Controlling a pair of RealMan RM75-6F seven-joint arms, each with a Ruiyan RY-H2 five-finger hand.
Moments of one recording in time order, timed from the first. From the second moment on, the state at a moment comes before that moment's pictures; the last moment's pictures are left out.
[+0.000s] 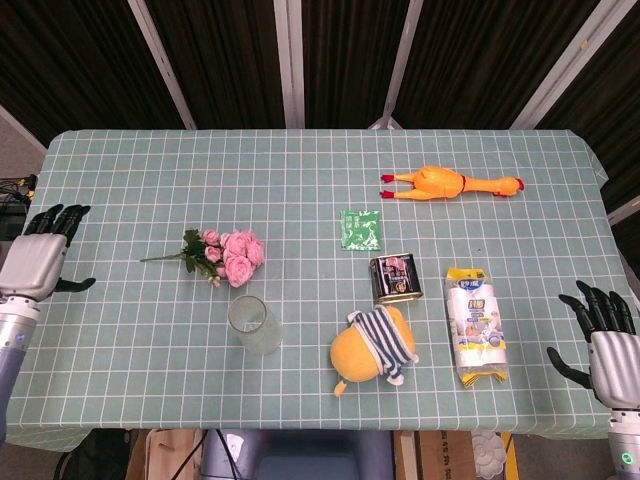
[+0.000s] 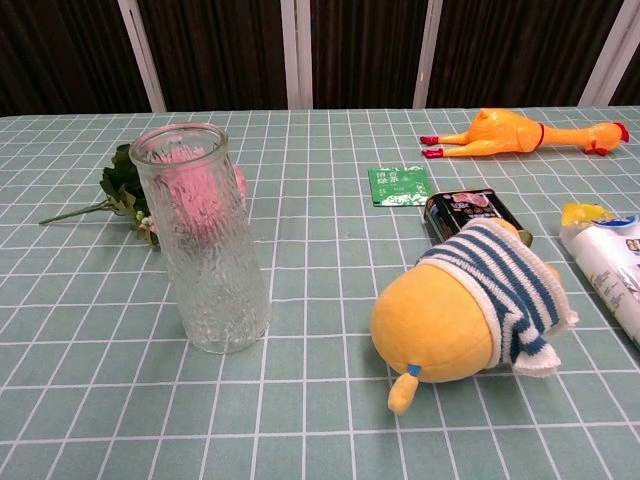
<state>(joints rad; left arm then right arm) -0.42 -1.06 -0.26 -1.63 1.12 1.03 0.23 0.05 -1.08 0.08 -1.65 -1.49 1.51 0.02</state>
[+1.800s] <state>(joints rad) -0.89 -1.62 -0.22 -1.41 0.58 1.07 0.78 0.06 -1.09 0.09 -1.62 -1.53 1.55 0.07</state>
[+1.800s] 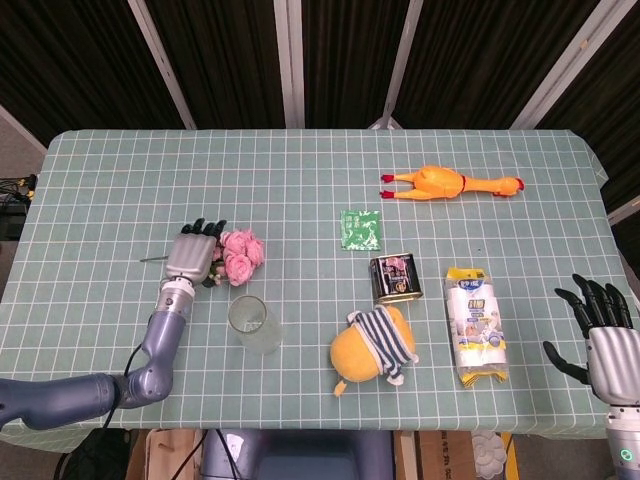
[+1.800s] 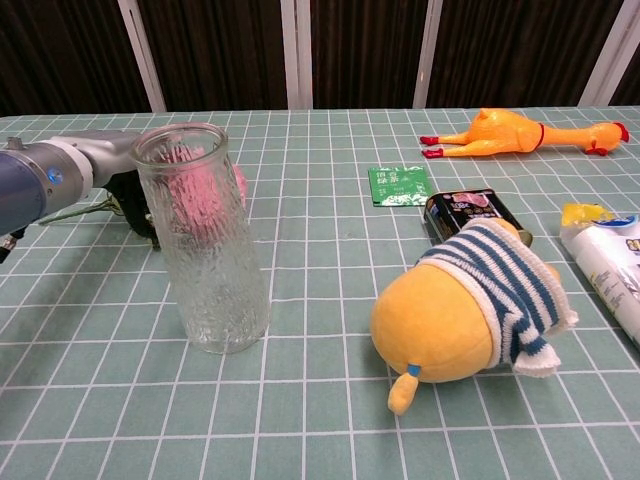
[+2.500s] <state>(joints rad) -0.88 -1.71 -0.23 -1.27 0.75 1.10 0.64 0.06 -1.09 0.09 -1.62 -1.52 1.55 0.09</state>
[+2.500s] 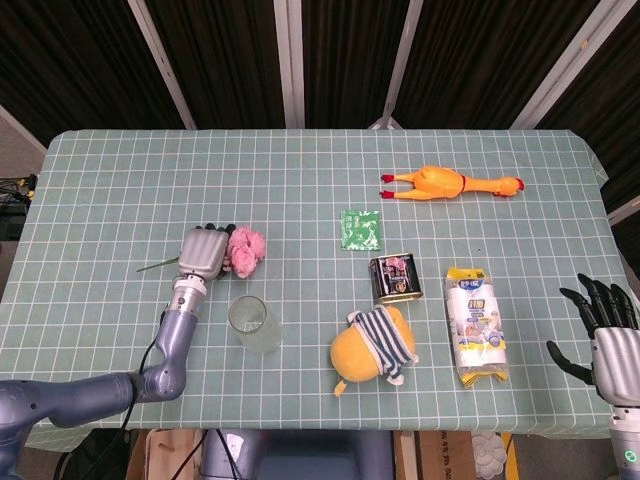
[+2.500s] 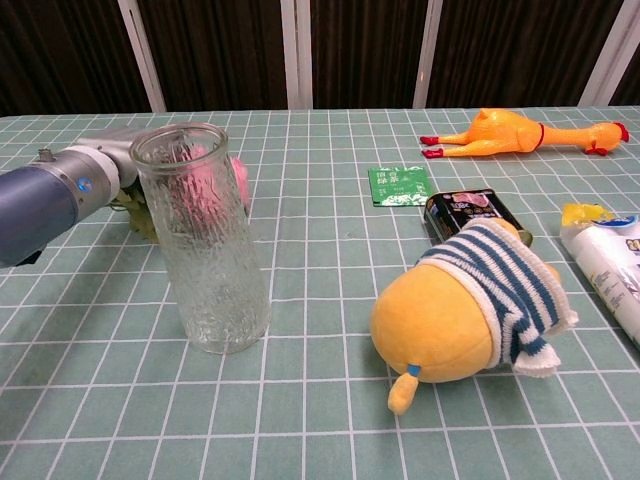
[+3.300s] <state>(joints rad) -0.66 -1.16 -0.41 -1.86 1.01 1.26 0.12 0.07 -1.11 0.08 -1.63 -1.54 1.53 0.05</state>
